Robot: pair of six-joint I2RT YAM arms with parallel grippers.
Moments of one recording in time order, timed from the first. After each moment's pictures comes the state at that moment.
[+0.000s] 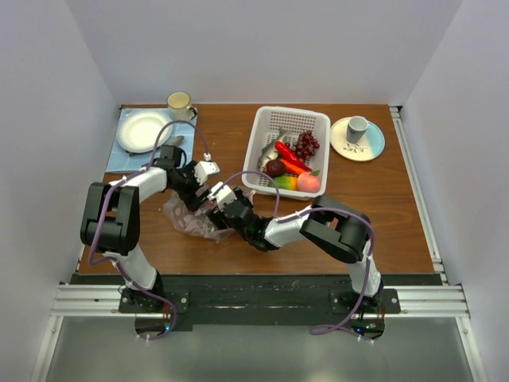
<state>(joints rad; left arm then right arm) -0.12 1.73 0.98 -0.41 0.48 0.83 1.09 2.04 1.01 0.61 0.46 0.00</state>
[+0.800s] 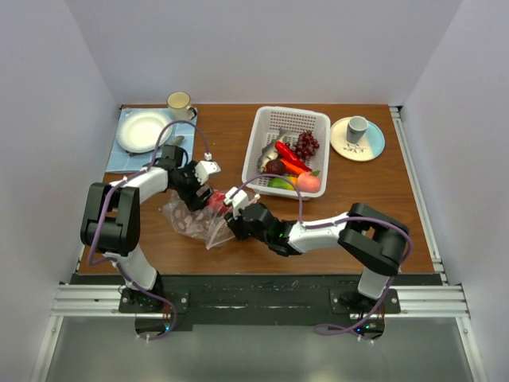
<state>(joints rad) -0.13 1.72 0.98 -0.41 0.44 0.80 1.09 1.73 0.80 0.47 0.21 0.16</state>
